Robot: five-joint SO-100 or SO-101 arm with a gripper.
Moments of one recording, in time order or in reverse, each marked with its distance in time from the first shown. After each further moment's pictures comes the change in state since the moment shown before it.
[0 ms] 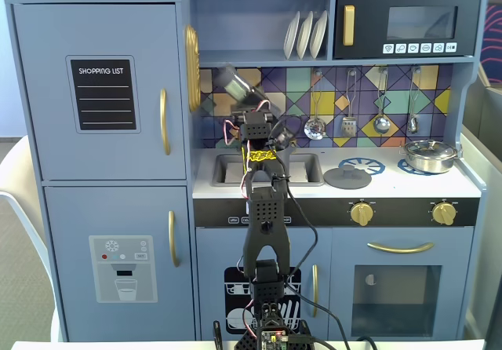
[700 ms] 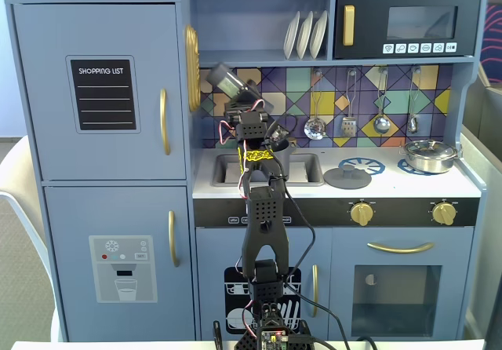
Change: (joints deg) arm -3.4 -1.7 -5.2 -2.6 -0.5
